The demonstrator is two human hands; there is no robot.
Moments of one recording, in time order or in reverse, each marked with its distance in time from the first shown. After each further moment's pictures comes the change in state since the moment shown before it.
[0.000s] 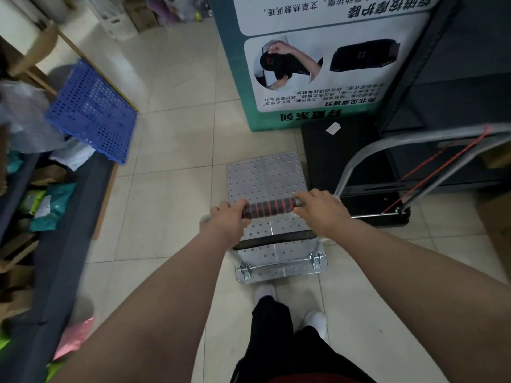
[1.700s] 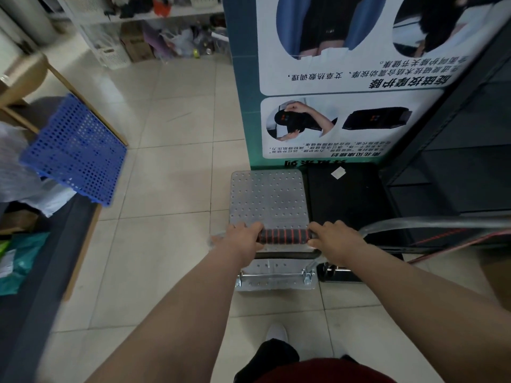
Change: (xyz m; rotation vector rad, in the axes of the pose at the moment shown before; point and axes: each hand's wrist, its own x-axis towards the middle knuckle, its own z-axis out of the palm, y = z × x) left_hand 0.173 -0.048 -0.122 0.070 -0.105 0.202; right_hand 0.185 -0.045 -0.061 -0.178 -0.133 0.043
